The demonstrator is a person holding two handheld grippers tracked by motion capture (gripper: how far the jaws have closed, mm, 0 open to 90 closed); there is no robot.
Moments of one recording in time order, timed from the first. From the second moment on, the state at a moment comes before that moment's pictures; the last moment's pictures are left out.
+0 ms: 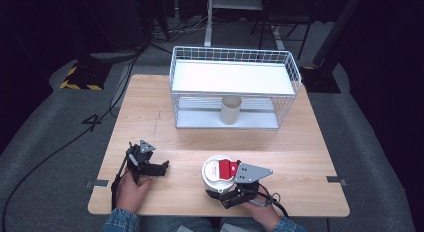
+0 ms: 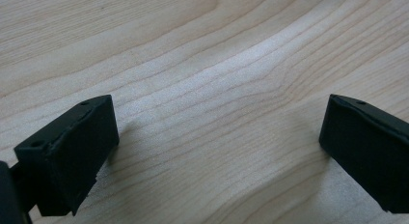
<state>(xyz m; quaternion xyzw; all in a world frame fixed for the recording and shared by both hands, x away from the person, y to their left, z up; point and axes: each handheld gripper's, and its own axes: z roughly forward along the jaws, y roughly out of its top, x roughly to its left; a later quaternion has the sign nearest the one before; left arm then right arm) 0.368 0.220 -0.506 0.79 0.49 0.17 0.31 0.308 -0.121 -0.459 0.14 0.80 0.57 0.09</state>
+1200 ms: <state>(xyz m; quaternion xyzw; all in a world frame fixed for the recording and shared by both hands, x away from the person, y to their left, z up) 0.369 0.221 -0.506 0.79 0.50 0.18 0.31 0.338 -0.119 -0.395 0.15 0.81 0.56 0.11</state>
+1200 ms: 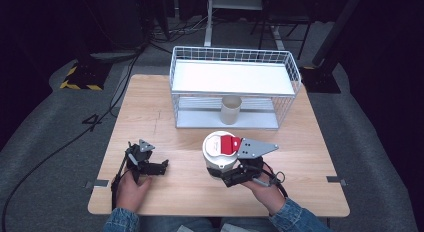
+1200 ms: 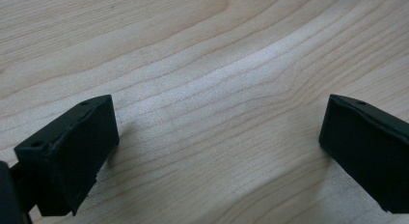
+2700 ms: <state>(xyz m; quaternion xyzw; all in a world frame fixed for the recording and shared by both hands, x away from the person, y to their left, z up) 0.369 0.222 -0.506 0.79 0.50 0.18 0.31 0.437 -0.127 -0.301 0.23 0.78 0.56 0.18</state>
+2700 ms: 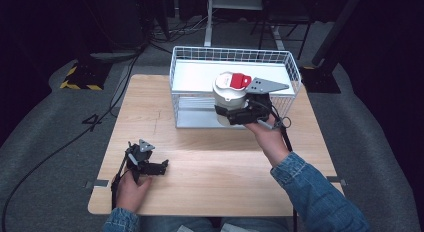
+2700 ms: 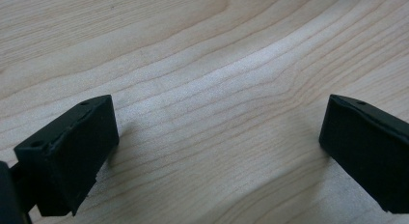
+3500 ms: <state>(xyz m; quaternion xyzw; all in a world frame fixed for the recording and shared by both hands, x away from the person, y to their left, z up) 0.369 0.222 -0.506 0.79 0.50 0.18 0.31 0.505 -0.128 -0.271 0.28 0.76 0.54 0.24</state>
